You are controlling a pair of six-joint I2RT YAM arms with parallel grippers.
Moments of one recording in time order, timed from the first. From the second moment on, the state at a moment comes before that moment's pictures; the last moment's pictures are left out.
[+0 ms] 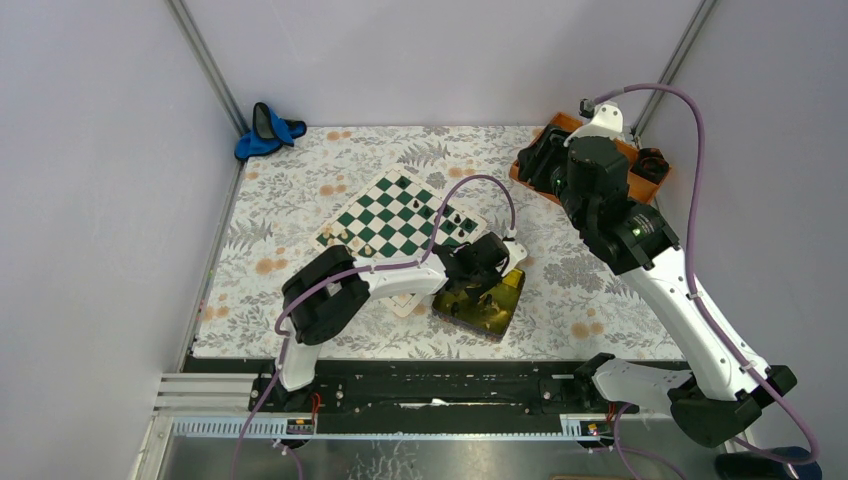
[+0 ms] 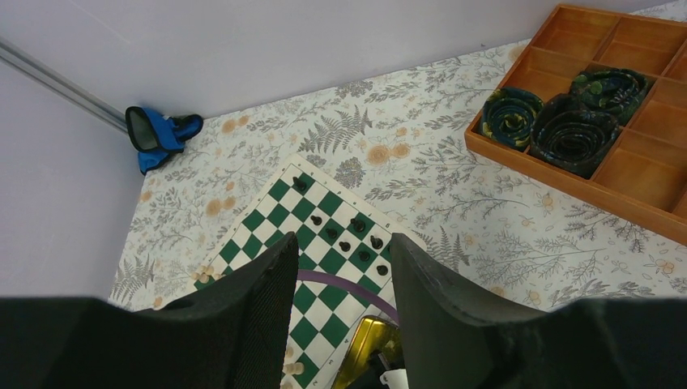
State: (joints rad) left arm -1.02 1.98 1.33 -0.28 -0.04 -0.03; right arm 0.57 1.14 1.43 -0.55 0.41 0.50
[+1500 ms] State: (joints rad) left arm -0.84 1.68 1.38 -0.42 -0.20 -0.03; right arm 0.50 1.28 1.32 -0.49 0.54 0.47
